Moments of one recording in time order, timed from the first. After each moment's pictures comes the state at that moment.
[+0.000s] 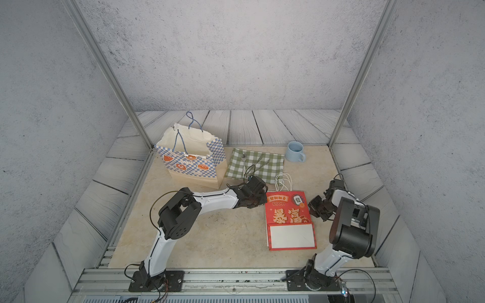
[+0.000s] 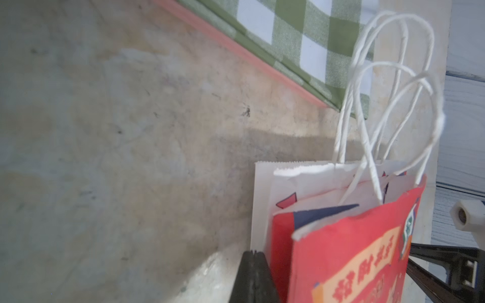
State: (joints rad) left arm -0.94 2.20 1.54 -0.22 0.01 -1.03; right arm -0.36 1.63 0.86 -0.66 -0.34 0.52
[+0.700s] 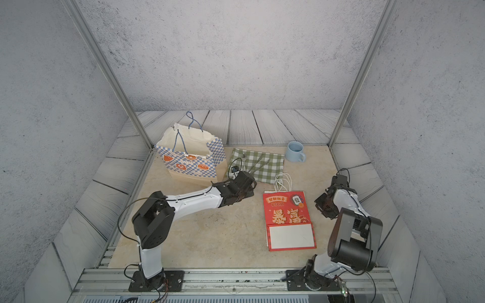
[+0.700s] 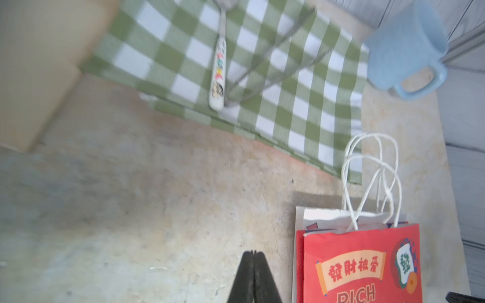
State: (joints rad) left arm -0.91 1.87 1.35 -0.31 -0.34 -0.95; right arm -0.35 1.47 0.91 -0.73 -0.07 0.55
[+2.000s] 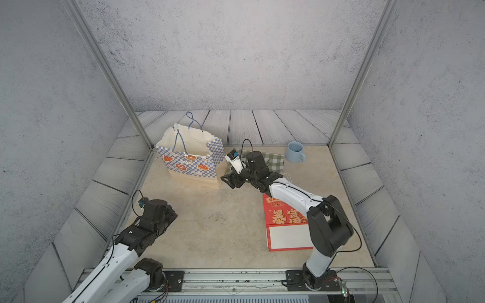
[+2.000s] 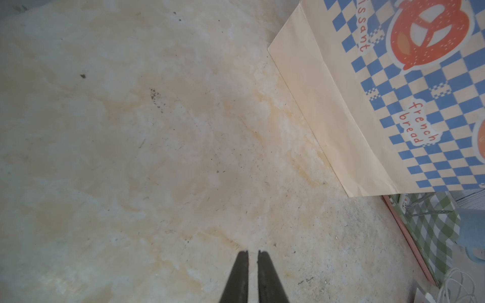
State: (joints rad) left arm -0.34 0.70 0.49 -0.59 -0.29 -1.02; right arm 0.63 1.73 1.27 -0.01 -0.44 -0.08
